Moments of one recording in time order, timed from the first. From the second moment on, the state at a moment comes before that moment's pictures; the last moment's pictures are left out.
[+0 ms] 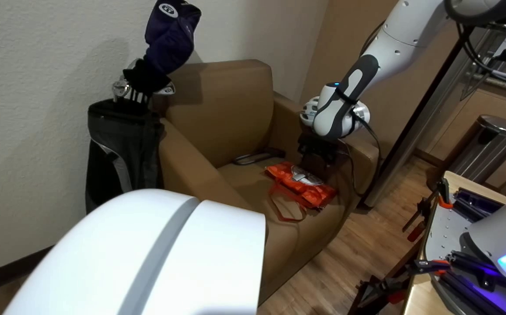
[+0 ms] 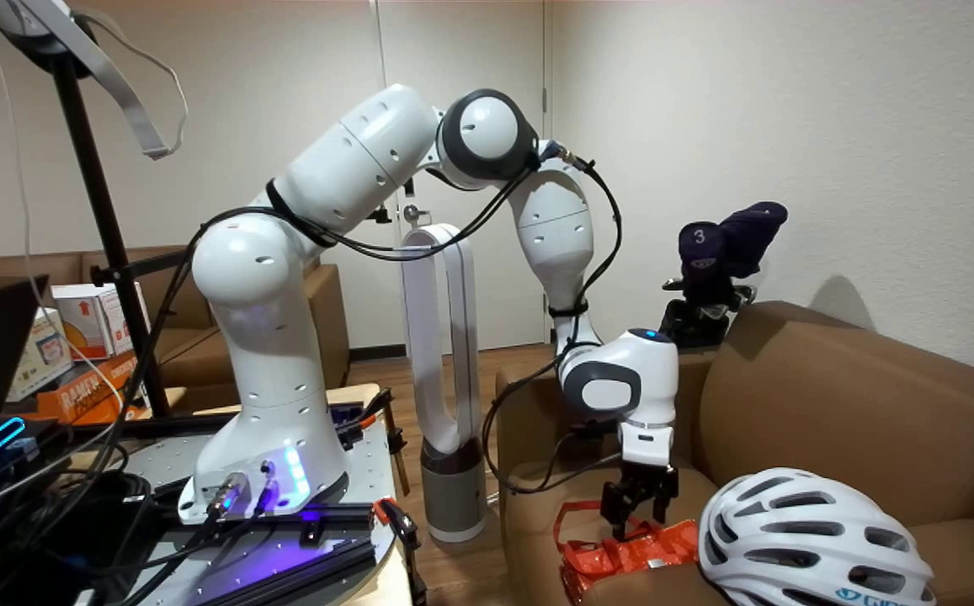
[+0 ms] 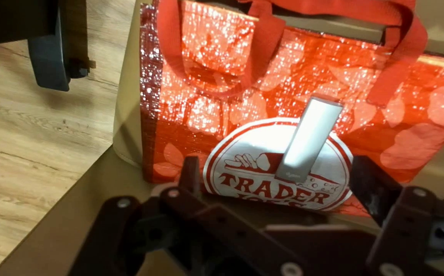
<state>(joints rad) 0.02 0.91 -0.20 -2.03 0.24 2.89 1.08</state>
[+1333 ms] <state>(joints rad) -0.08 1.14 -0.16 -1.80 0.29 2.90 1.08</state>
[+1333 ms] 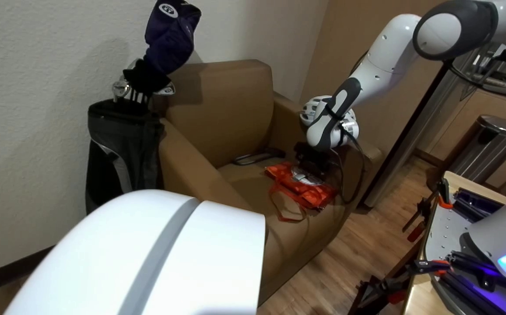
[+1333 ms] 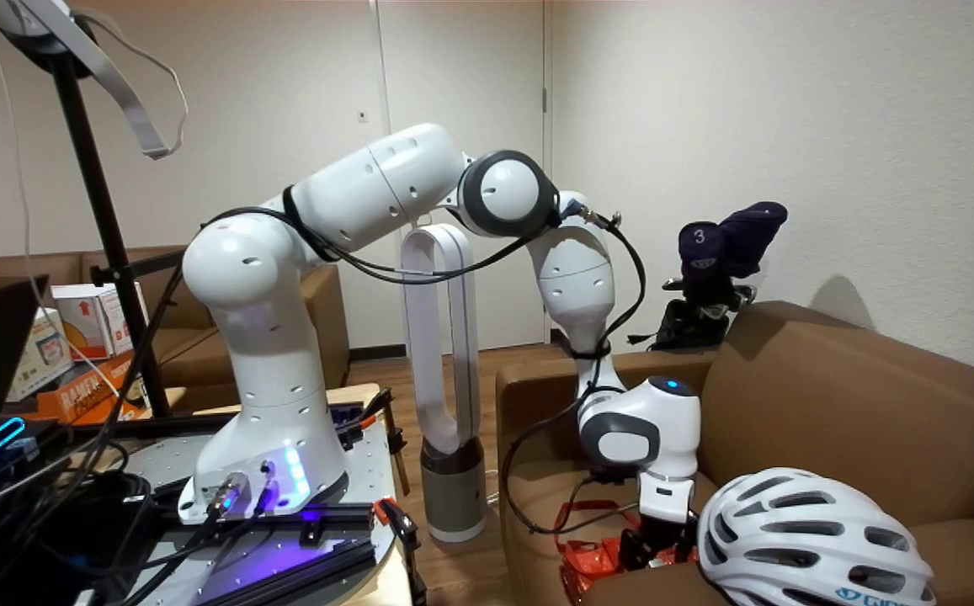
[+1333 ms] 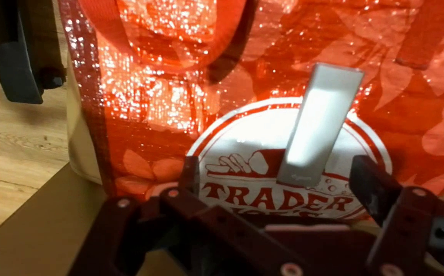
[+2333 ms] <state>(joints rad) -0.09 1.24 -0.12 -1.70 0.29 2.93 1.04</state>
